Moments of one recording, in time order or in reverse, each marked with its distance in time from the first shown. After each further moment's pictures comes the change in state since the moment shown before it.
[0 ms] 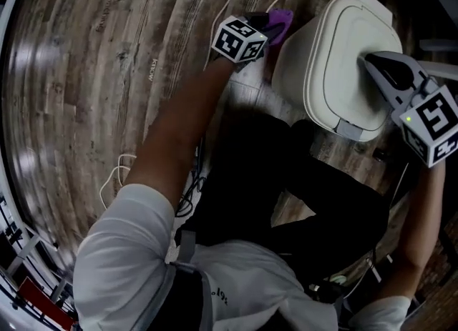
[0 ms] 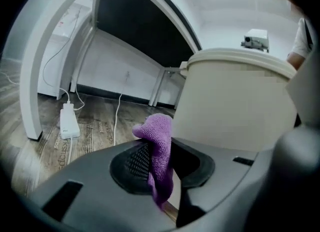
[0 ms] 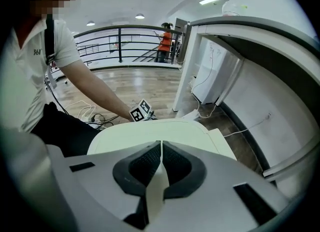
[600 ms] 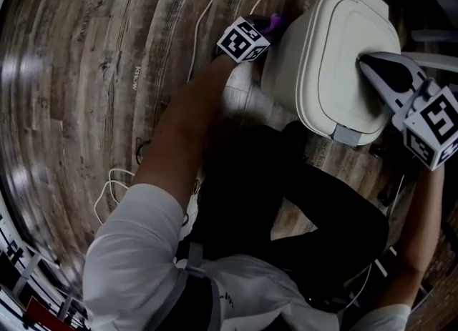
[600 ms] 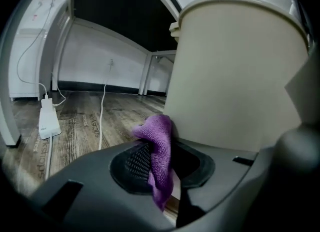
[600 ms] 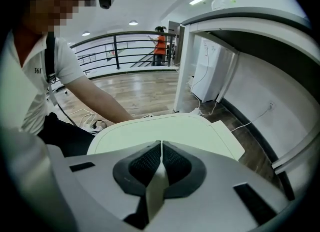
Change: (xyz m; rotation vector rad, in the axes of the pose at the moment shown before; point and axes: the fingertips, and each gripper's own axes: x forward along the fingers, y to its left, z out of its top) left arm 0.064 -0.004 -0.049 0.161 0.134 -0.100; right arm 0.009 0.002 -0.006 0.074 -0.068 0.028
